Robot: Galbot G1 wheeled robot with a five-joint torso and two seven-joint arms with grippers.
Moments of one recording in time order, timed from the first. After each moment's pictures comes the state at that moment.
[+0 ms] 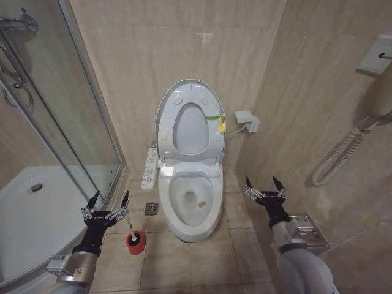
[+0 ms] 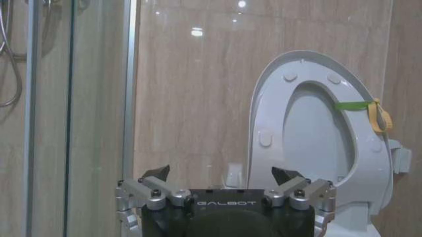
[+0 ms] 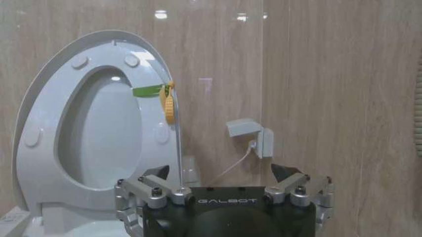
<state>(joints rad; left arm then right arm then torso) 1.62 -1.28 -0.69 -2.20 -0.37 -0.07 0.03 -1.45 1.32 0.58 2.22 0.27 -0.16 0.17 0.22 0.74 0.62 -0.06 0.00</state>
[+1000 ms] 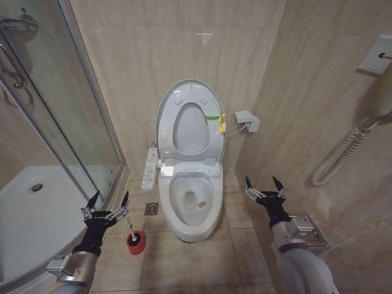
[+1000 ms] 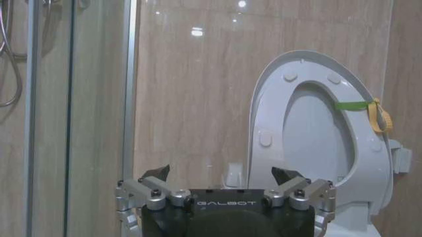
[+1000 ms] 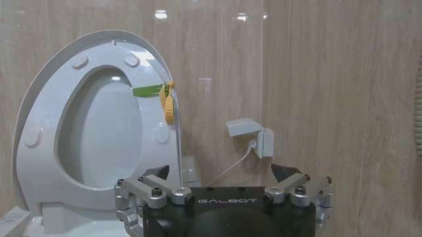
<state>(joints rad) 1.62 -1.28 -0.69 -2.20 -0.37 -0.07 0.03 -1.45 1.32 0.58 2.22 0.27 -0.16 0.17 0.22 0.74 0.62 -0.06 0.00</state>
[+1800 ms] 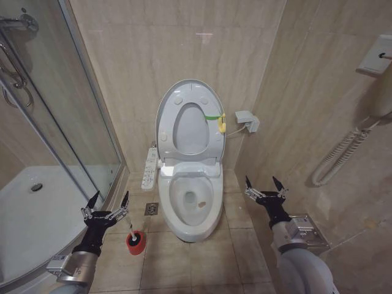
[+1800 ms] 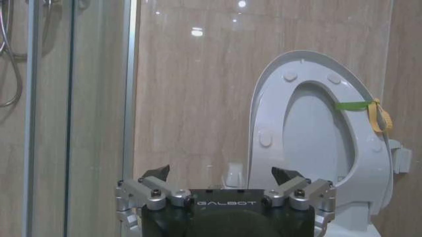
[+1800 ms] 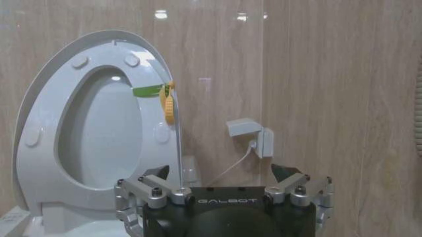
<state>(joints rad) 1.62 -1.28 -0.69 -2.20 -0.37 -0.07 0.03 -1.45 1.32 0.58 2.22 0.27 -0.16 0.17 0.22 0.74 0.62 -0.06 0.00</state>
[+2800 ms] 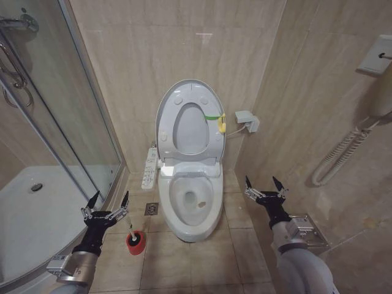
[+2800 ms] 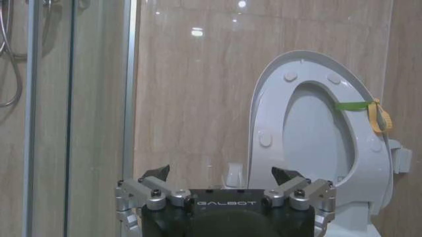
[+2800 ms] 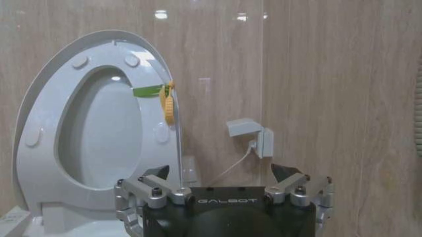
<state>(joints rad) 1.62 -1.28 -0.69 -2.20 -0.37 -0.07 0.03 -1.45 1.32 0.58 2.22 0.27 -0.16 0.17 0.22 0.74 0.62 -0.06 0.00</state>
